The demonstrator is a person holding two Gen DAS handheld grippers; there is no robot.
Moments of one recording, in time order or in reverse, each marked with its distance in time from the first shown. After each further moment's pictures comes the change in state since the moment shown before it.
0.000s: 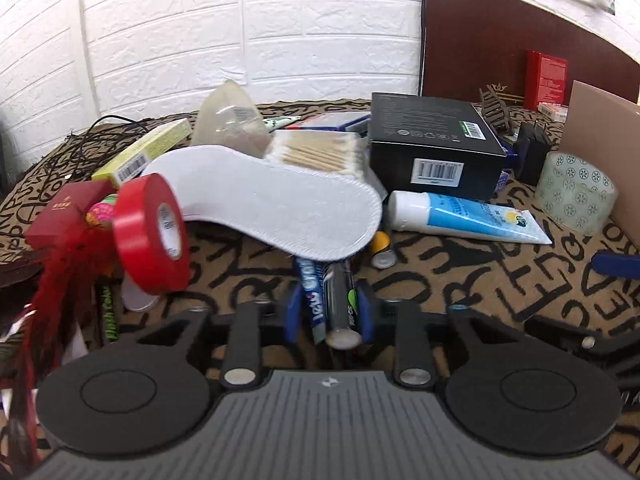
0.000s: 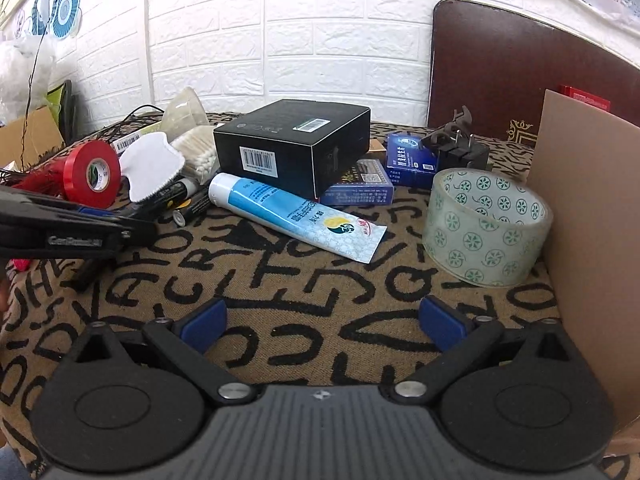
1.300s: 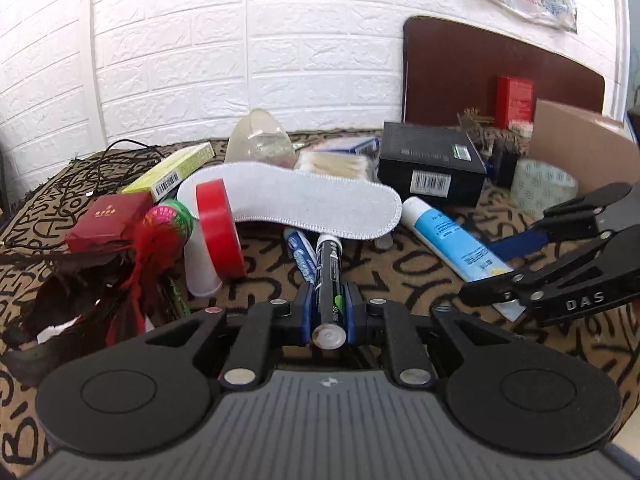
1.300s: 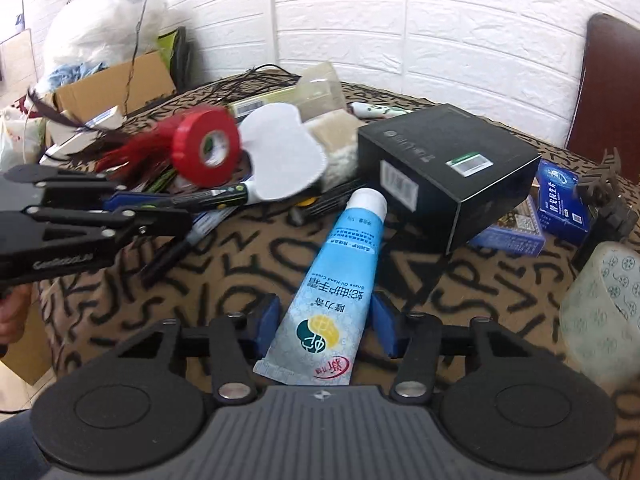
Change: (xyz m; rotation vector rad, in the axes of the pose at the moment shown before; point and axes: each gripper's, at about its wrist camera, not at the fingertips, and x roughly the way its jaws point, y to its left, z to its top) left arm -0.031 0.029 -0.021 0.046 -0.078 -0.046; right arm 0.011 0.044 0.036 -0.221 0.119 0.305
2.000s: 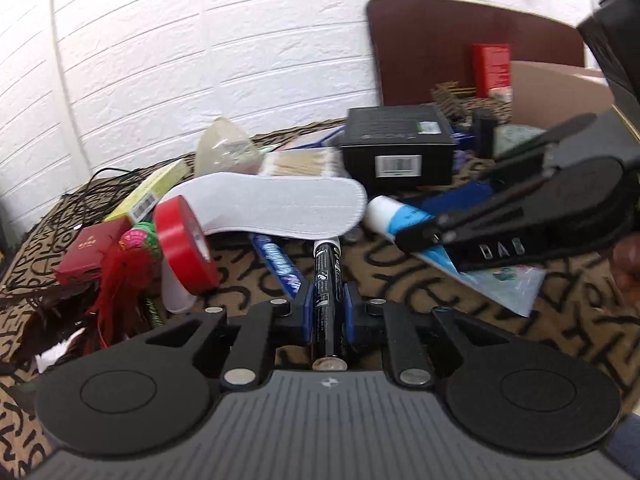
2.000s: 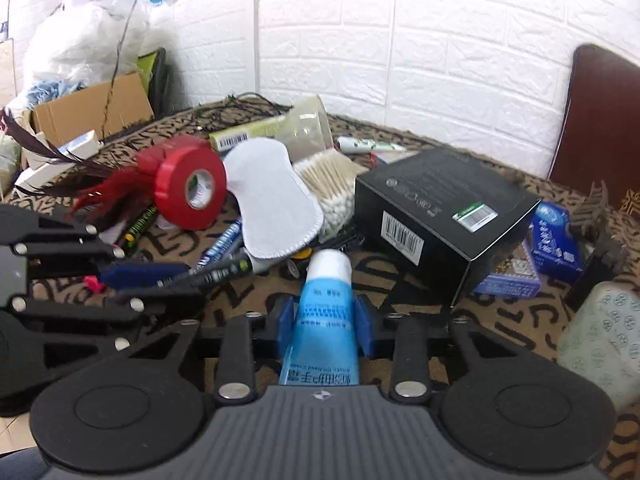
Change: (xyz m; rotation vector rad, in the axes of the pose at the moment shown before) left arm -0.003 -0.033 -0.002 0.133 -0.014 -0.006; right arm 0.004 0.013 0.018 0.021 -0.097 -0.076
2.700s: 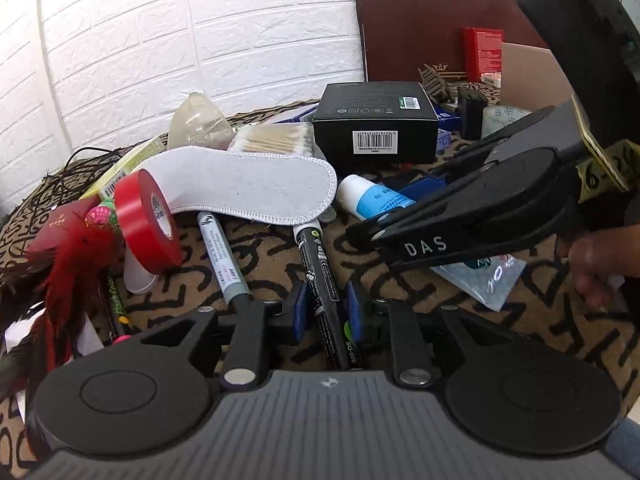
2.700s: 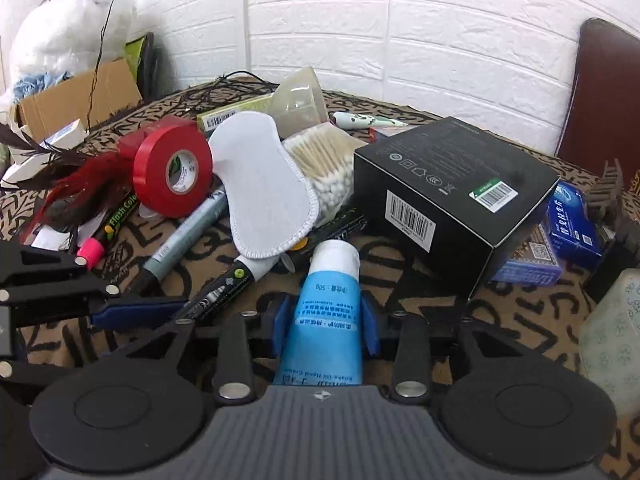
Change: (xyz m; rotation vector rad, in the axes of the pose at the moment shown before) left arm 0.022 -0.015 0.000 -0.027 0.055 -0.013; right arm 0.036 0.000 0.001 0.000 0.076 0.000
